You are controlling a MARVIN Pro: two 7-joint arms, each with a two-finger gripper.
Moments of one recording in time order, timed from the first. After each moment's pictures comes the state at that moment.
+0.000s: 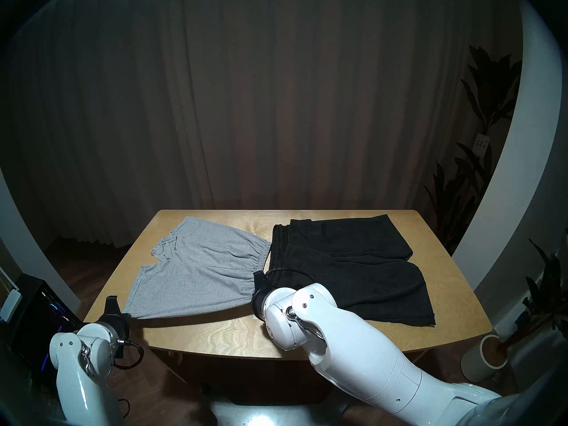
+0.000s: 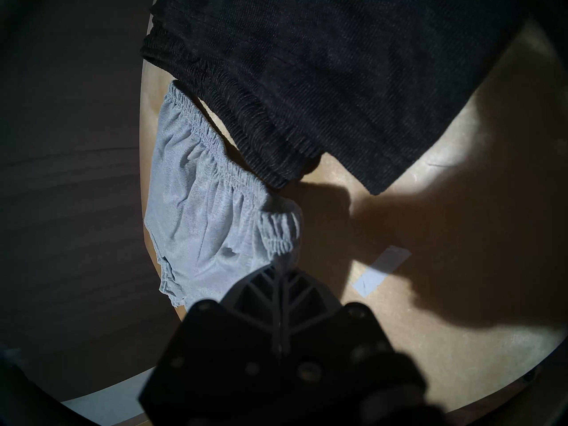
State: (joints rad) left arm 2.01 -1.72 -2.04 -2.16 -1.49 0.28 0.80; right arm -1.39 -1.19 0.77 -1.92 1.97 -0.38 -0.94
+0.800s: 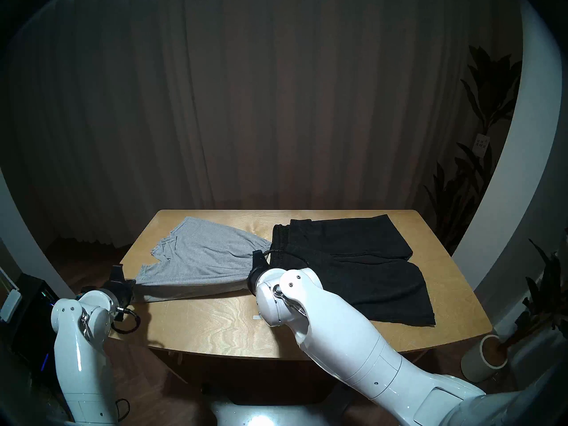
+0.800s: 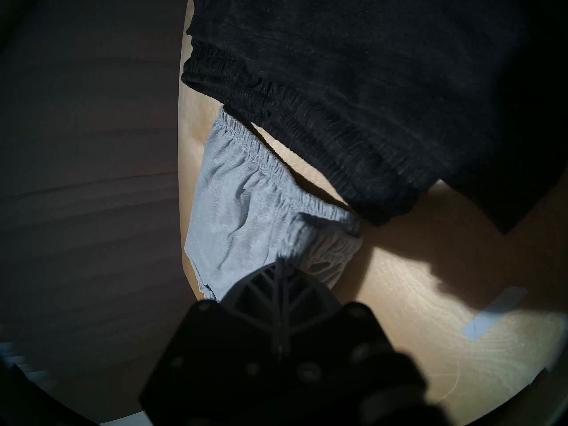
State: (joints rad) left arm 1.78 -1.52 -2.03 -1.95 -1.54 0.38 0.71; right arm -1.30 -1.29 0.79 -1.78 1.94 -0.42 -0.87
